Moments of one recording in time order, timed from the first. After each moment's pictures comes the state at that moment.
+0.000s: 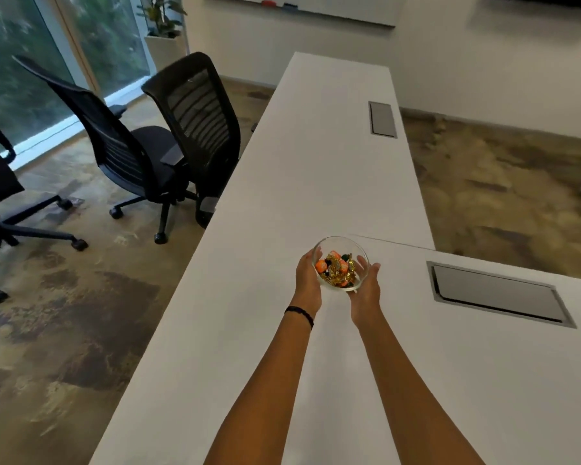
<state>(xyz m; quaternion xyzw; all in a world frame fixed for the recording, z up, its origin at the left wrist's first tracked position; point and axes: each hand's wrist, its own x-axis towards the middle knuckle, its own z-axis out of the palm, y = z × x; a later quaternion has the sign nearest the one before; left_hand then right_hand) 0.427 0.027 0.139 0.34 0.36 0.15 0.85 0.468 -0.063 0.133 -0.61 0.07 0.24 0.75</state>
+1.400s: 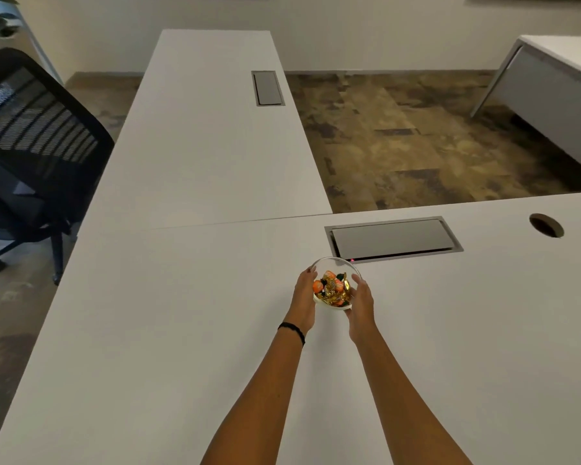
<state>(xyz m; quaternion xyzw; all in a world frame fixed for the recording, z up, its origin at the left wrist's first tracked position) 0.538 -0.176 0.072 0.50 0.29 -0.04 0.82 0.561 -0.277 0.066 -0.62 0.24 0.17 0.73</state>
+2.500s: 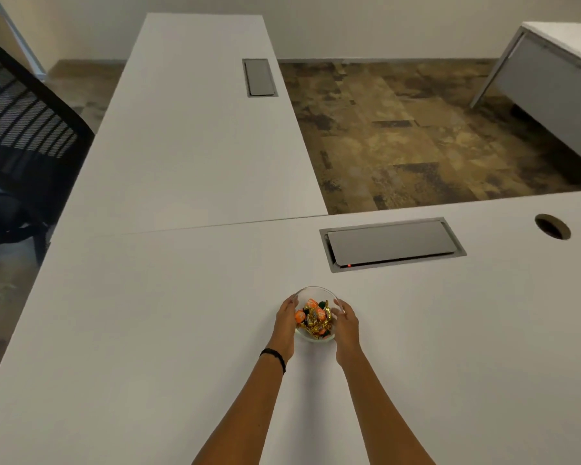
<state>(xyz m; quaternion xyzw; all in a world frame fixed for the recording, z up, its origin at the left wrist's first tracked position) 0.540 -0.163 0.015 0.52 0.36 -0.09 0.77 0.573 -0.271 -0.002 -0.69 0.25 0.20 0.65</state>
